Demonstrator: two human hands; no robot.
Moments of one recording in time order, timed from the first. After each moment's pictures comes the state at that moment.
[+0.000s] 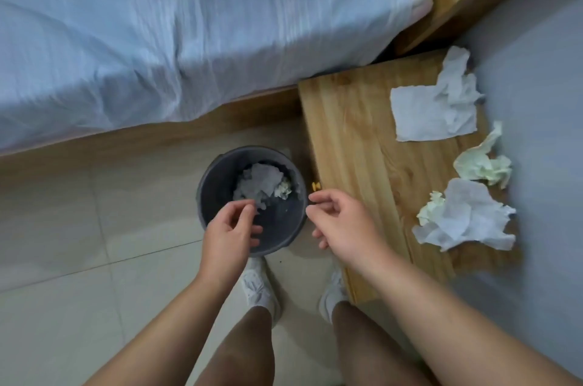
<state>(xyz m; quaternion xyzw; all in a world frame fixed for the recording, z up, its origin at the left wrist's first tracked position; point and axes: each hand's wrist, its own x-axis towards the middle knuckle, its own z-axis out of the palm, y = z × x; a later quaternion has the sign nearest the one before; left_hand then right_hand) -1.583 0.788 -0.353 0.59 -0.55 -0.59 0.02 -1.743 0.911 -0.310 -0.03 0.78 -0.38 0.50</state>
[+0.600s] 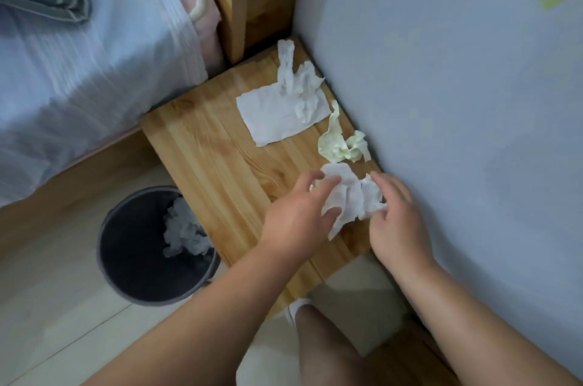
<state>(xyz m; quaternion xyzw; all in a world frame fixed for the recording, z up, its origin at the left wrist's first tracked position) -1.807 0.967 -0.339 0.09 -0.93 -0.33 -0.11 -1.861 1.138 -0.308 -0.01 0.95 -0.25 0.21</state>
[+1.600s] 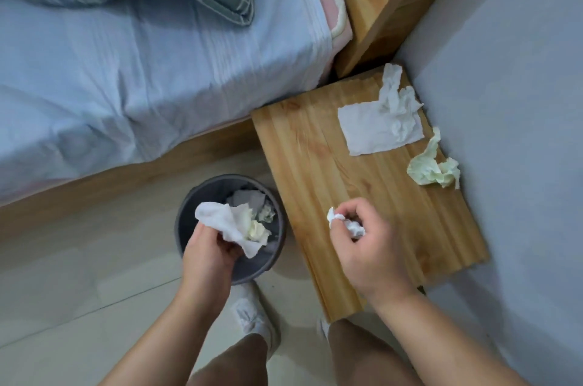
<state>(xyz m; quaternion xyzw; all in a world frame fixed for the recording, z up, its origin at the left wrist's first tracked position) -1.656 0.806 -0.304 0.60 -0.33 -0.72 0.08 -1.780 0.994 -0.286 -0.16 0.84 -0.47 0.24</state>
